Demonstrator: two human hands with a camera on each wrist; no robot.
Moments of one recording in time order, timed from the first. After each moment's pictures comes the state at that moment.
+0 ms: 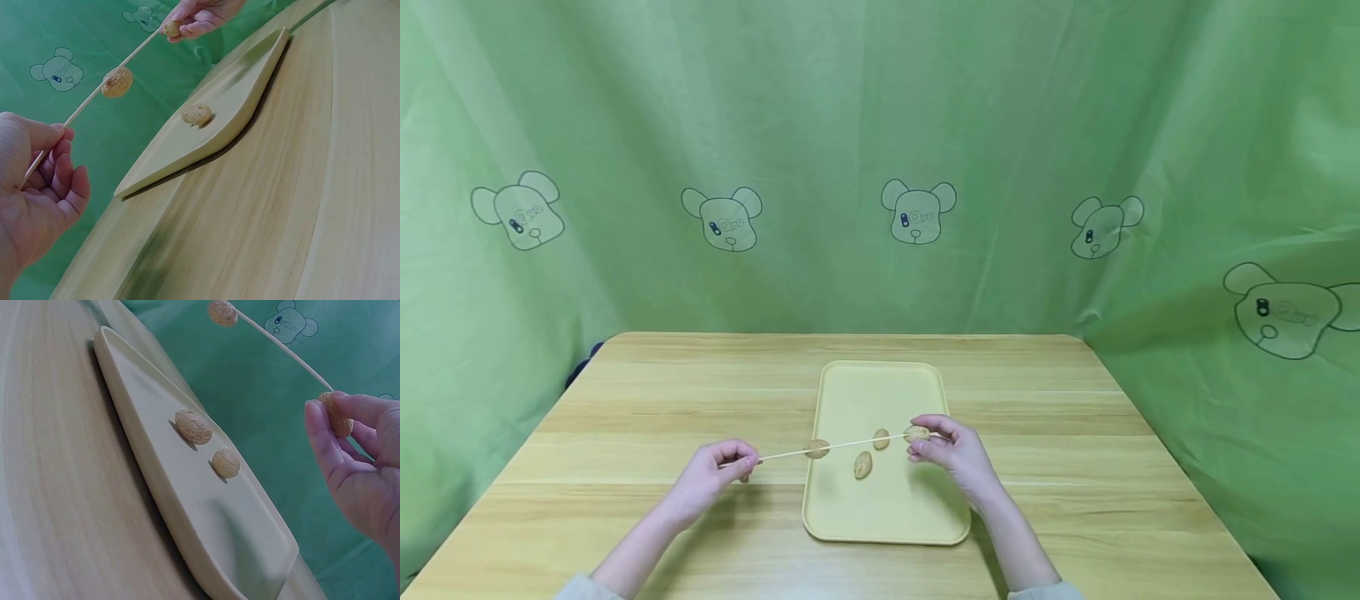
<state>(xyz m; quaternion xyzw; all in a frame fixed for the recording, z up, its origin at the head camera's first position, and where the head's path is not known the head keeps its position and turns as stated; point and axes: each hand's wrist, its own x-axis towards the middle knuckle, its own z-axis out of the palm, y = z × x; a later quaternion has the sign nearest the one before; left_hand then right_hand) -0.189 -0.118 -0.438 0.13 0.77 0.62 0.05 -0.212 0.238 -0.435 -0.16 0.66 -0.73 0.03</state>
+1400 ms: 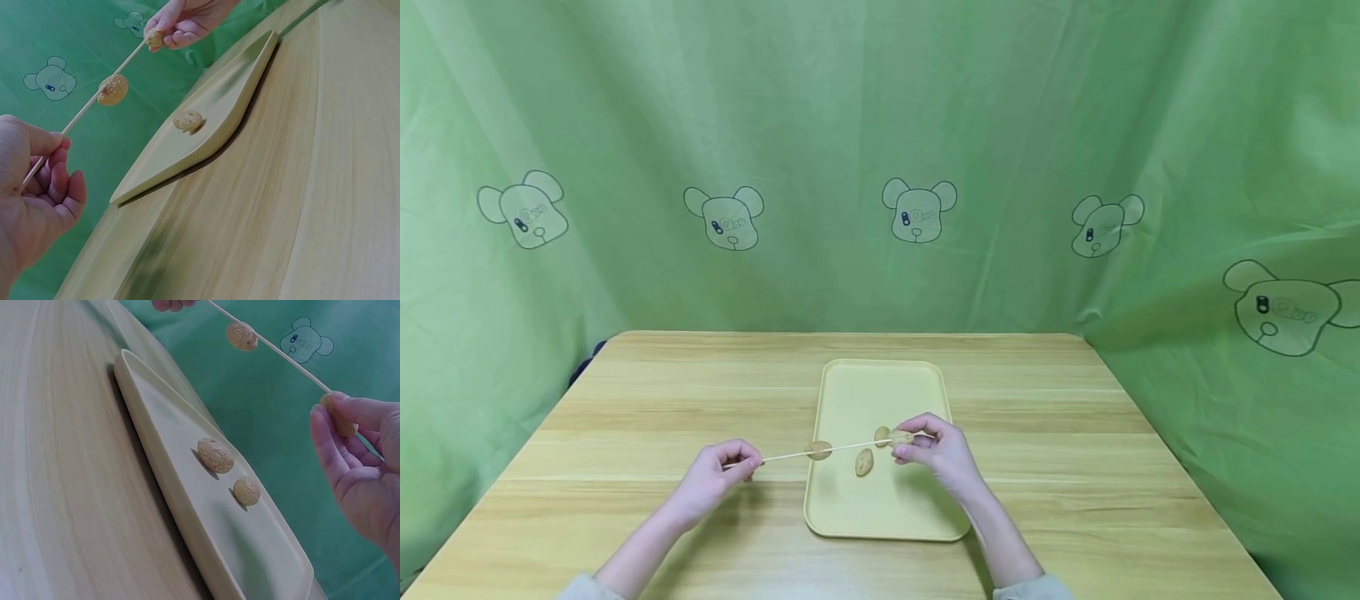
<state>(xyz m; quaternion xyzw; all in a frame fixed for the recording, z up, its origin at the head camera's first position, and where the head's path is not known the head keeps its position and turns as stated) -0.184 -0.114 -0.440 0.13 0.78 0.62 0.04 -0.207 0.217 -0.430 -0.17 0.69 -0.71 0.03</state>
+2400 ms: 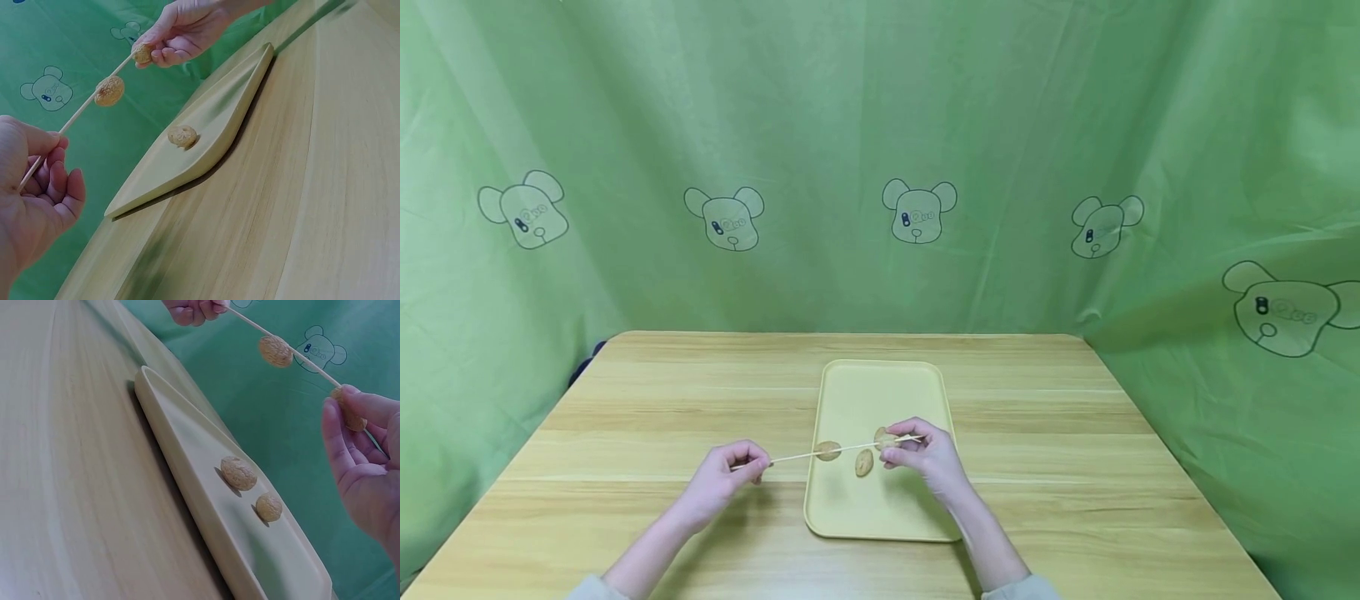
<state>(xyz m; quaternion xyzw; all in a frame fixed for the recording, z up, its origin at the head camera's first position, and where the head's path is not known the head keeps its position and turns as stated) -0.182 -0.103 -0.438 0.13 0.76 0.63 0.05 -0.206 0.203 -0.434 -0.17 0.66 -0.73 0.04</state>
